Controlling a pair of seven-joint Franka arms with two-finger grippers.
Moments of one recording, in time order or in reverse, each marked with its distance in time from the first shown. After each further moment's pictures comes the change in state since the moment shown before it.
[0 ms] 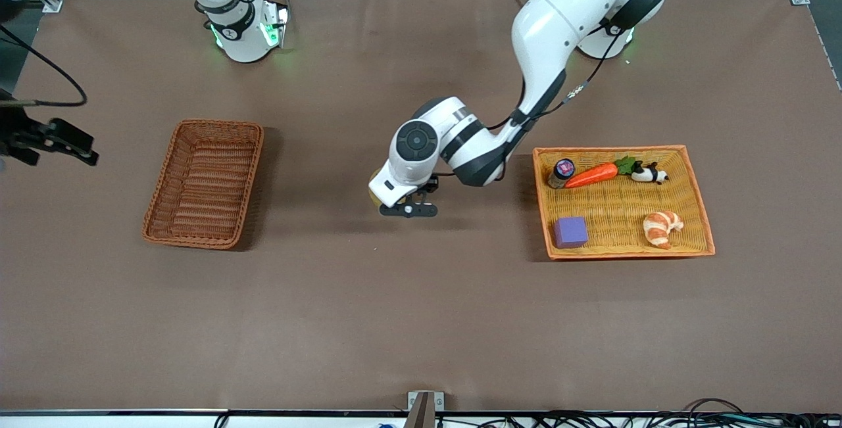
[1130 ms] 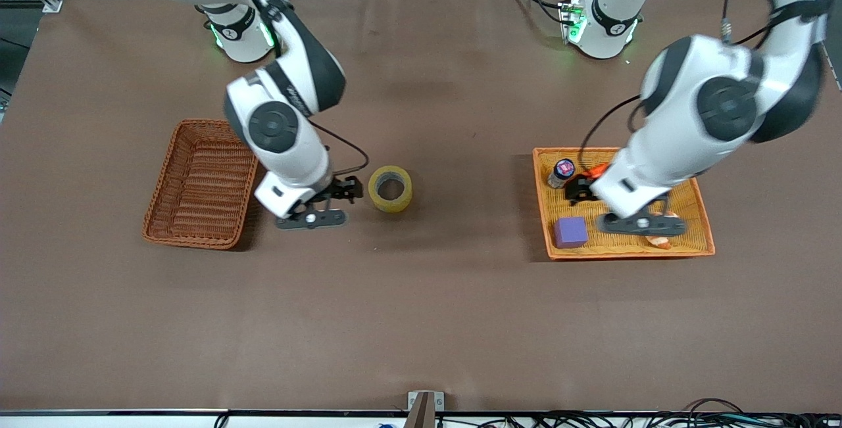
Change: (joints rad) left arm 0.563 -0.609 0.008 -0.342 -0.045 -0.206 0.589; right arm 0.437 0.384 0.150 -0.080 -0.065 0.384 0.501
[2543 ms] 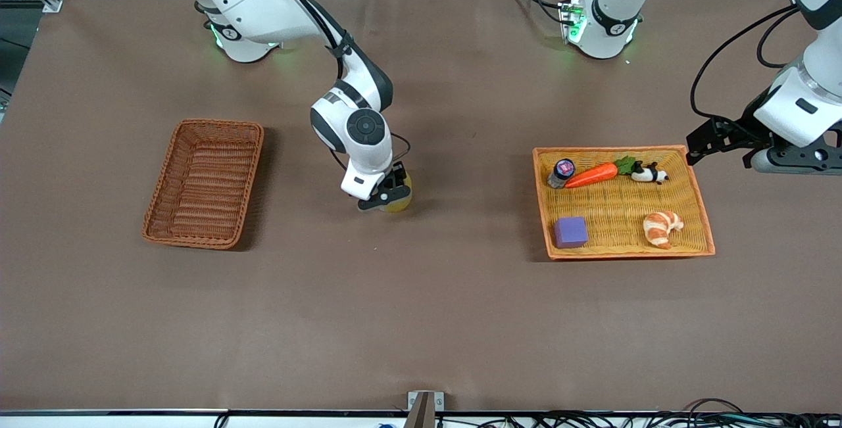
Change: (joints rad) left arm 0.018 -0.275 0.224 -0.145 -0.083 -0.065 0.228; right arm 0.148 0.167 -0.001 -0.202 -0.099 0.343 0.000
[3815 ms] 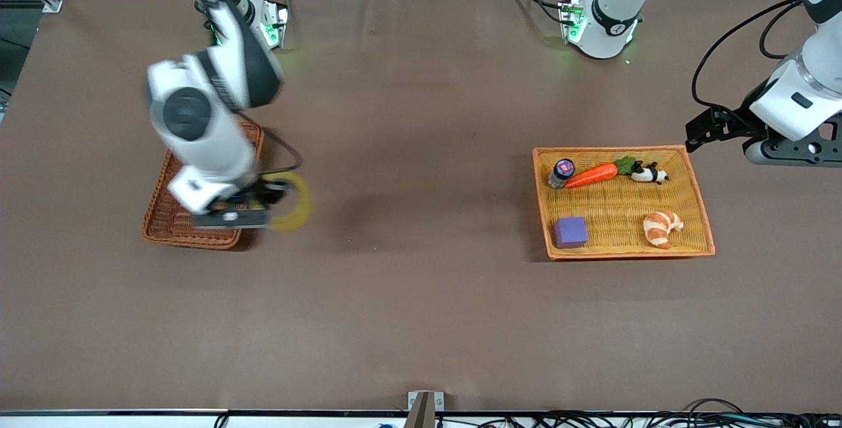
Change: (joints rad) left arm 0.000 -0.004 -0.003 0.012 0.016 -0.089 0.003; right arm -0.380 -0.407 -0.037 0.037 -0.004 -0.408 -0.177
